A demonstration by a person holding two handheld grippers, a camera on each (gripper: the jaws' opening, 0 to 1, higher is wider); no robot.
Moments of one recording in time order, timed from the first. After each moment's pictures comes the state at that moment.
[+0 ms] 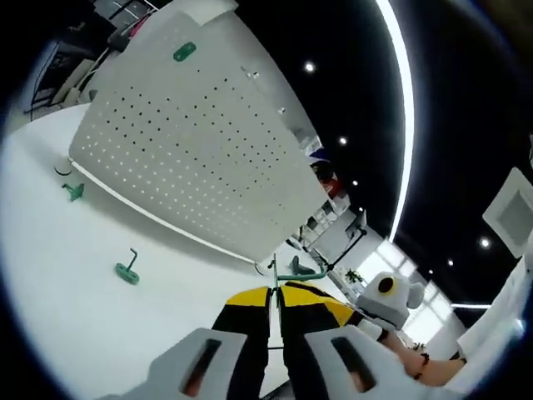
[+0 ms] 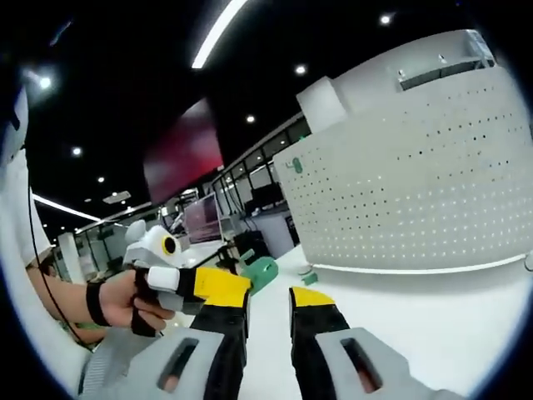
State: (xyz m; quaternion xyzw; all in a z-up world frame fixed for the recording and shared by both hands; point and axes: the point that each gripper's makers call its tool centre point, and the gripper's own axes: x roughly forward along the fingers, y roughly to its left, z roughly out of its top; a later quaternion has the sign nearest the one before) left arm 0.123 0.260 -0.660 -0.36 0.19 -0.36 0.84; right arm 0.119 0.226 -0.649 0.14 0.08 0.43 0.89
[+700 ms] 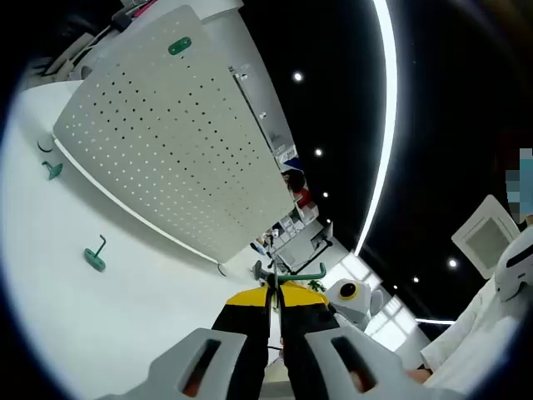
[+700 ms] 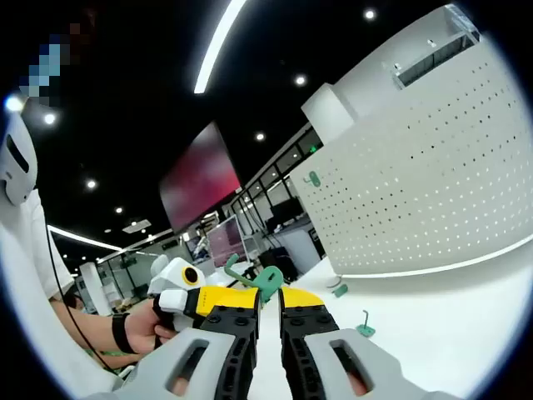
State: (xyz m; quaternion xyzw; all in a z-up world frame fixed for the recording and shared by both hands) left arm 0.103 0.254 -0.632 -0.43 0.16 -0.43 0.78; right arm 0.109 0.239 -0.619 0.23 0.05 0.46 0.85
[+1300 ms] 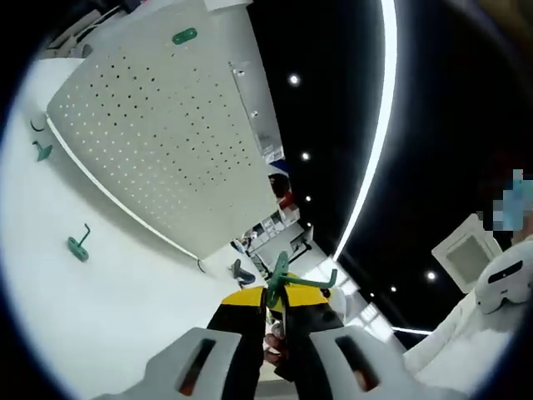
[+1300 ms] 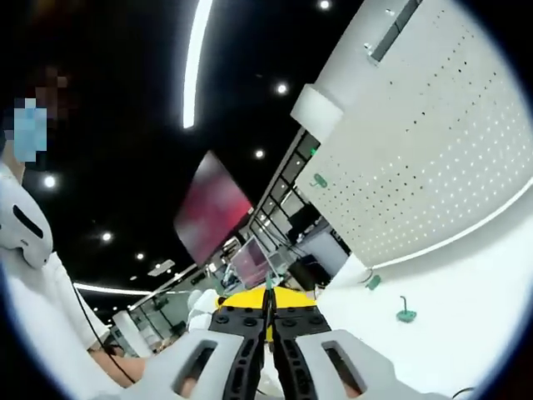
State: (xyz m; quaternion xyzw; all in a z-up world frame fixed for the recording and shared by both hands) left arm 0.101 0.255 -0.628 -0.46 0.17 -0.45 0.75; right arm 0.105 0.247 -0.608 0.34 0.08 0.47 0.81
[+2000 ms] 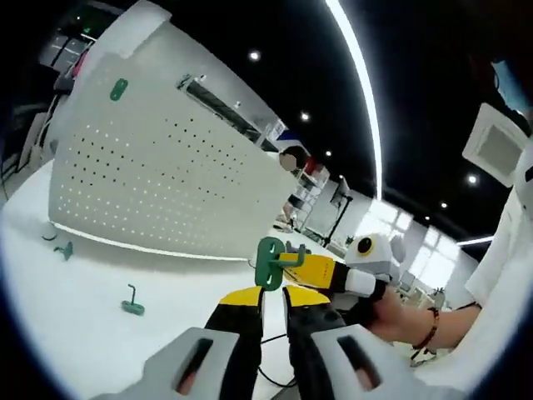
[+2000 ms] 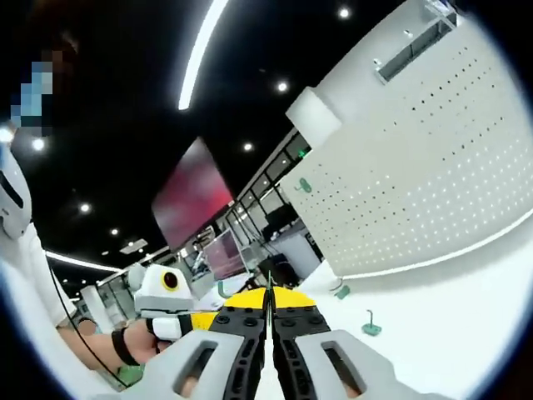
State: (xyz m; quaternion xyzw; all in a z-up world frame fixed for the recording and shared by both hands) left arm 0.097 0.255 -0.633 -0.21 0.15 -0.42 0.87; right arm 0.115 0.237 -0.614 0.26 0.07 0.43 0.86
